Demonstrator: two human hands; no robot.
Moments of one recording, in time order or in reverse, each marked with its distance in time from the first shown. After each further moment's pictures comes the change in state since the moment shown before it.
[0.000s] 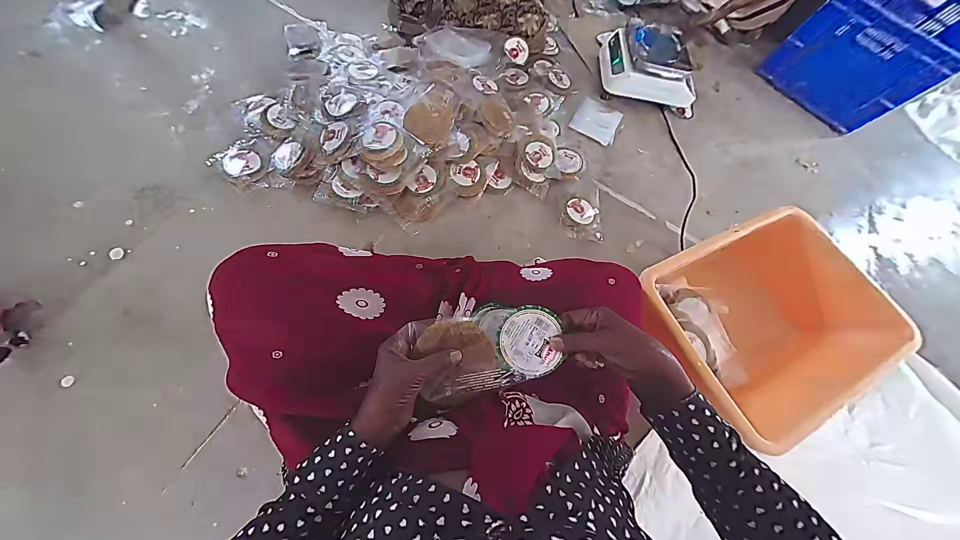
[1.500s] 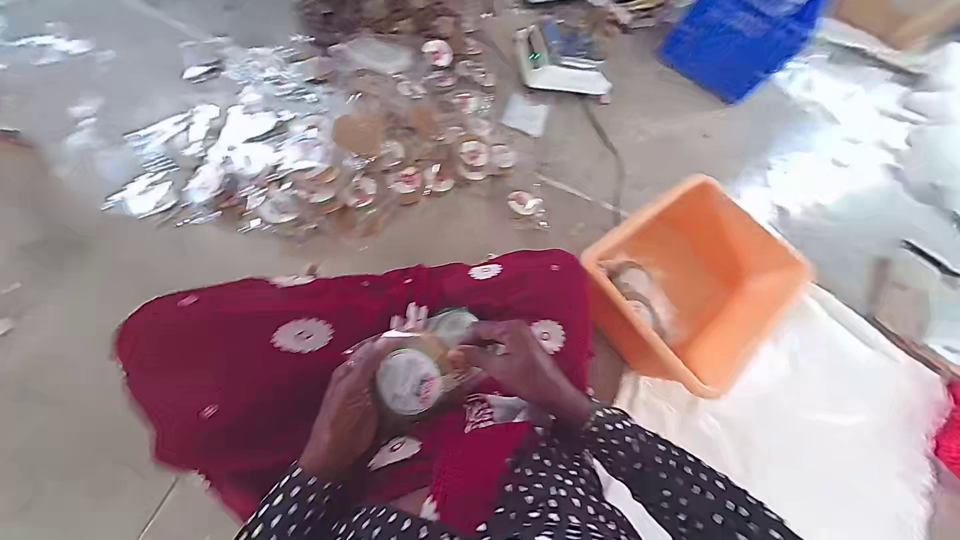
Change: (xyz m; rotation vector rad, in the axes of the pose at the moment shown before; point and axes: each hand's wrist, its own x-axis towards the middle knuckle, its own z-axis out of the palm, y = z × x) left_hand 0.006 -0.001 -0.002 -0.085 -0.128 -0.011; right_hand -0.003 -0.006 0.085 -0.346 0.315 -0.443
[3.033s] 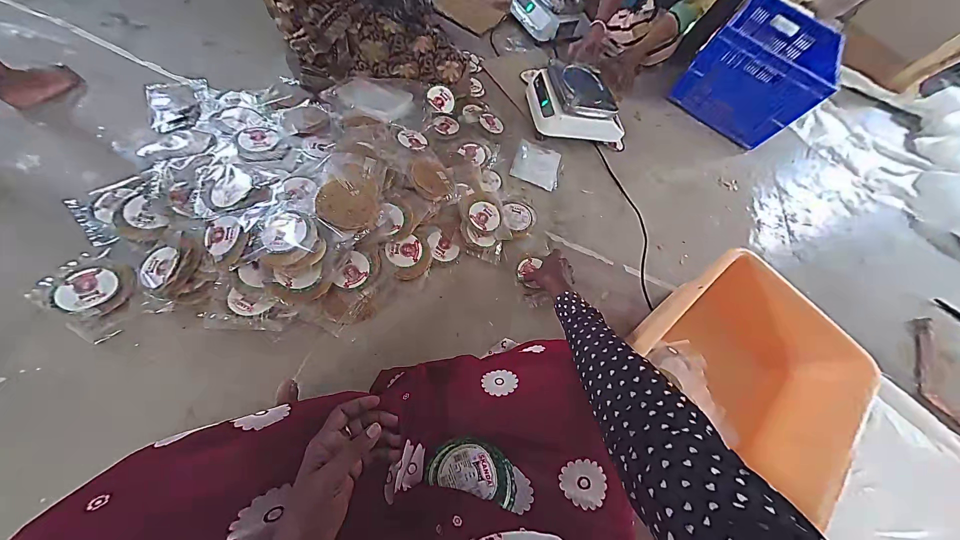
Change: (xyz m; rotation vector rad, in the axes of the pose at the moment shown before) left_hand 0.138 0.010 -0.036 0.025 -0.086 -0.044; right_hand 0.315 0.243 -0.192 -0.627 0.472 0.826
